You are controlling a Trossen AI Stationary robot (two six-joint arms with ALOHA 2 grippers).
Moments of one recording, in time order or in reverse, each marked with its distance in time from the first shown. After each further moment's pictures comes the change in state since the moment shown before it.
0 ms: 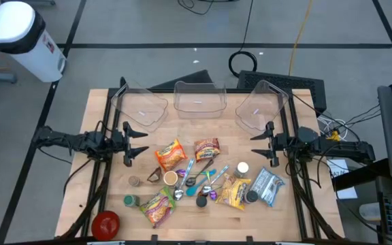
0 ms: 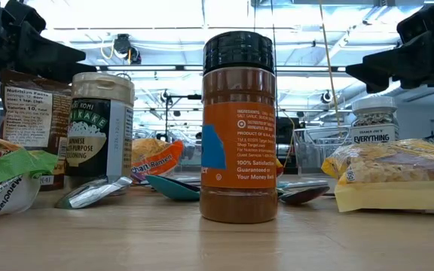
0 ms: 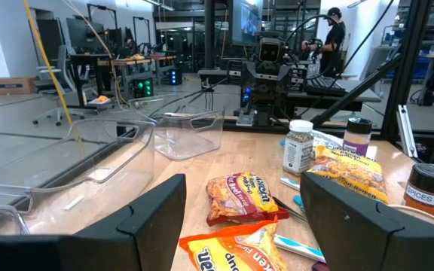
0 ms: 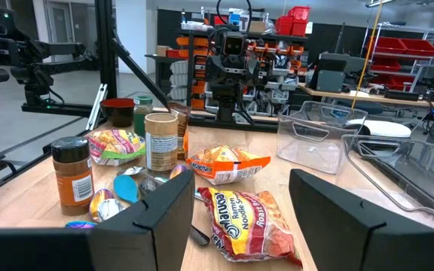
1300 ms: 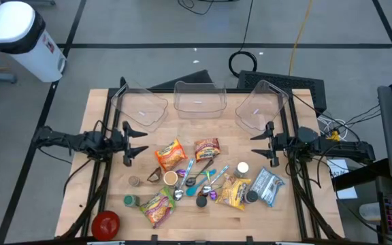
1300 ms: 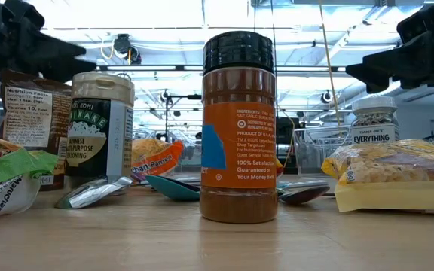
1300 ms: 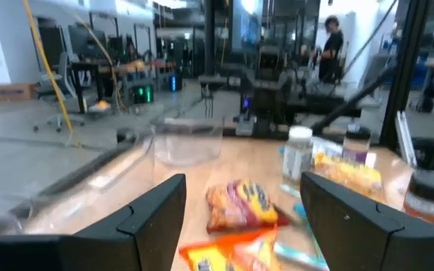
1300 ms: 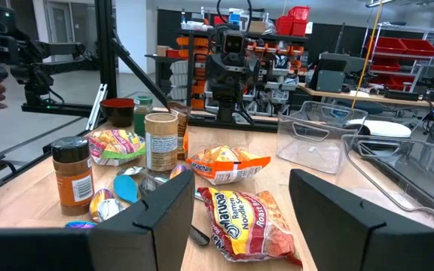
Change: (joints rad) left arm 0.000 0.000 0.000 0.052 0.000 0.010; right arm 0.000 0.000 0.000 0.000 0.000 0.000
